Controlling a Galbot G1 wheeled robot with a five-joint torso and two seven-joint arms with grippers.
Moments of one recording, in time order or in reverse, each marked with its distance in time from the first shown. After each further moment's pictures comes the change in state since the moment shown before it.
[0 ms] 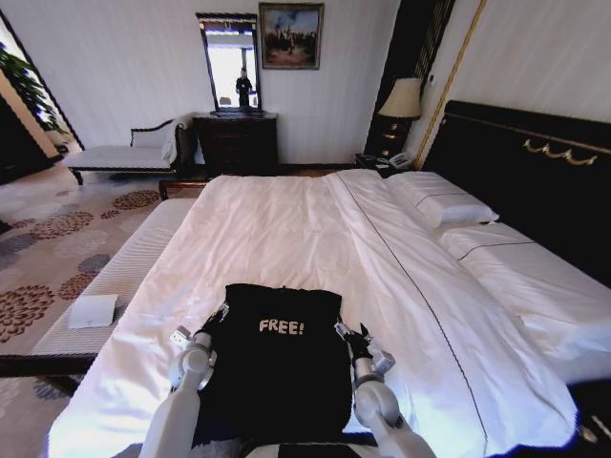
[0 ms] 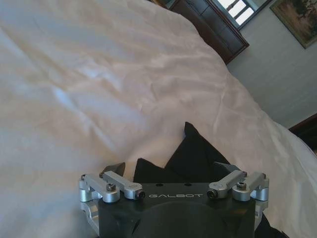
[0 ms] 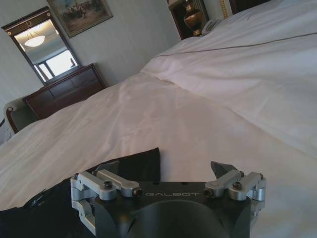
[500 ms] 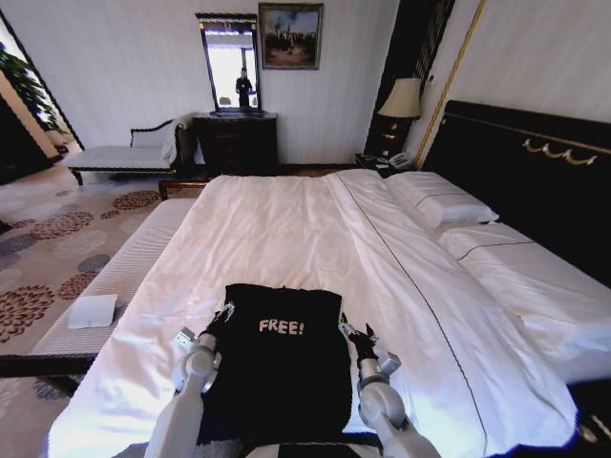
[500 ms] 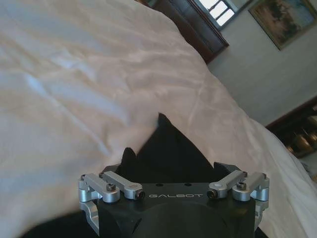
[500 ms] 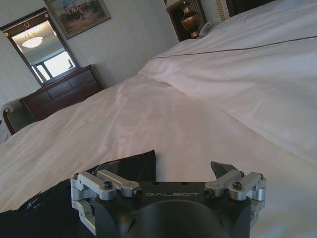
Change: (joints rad) left arm 0.072 -0.007 0.028 -0.087 0.000 -0.011 0.057; right arm -0.007 -0.007 0.005 0.005 0.003 0.005 0.004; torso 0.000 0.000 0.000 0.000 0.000
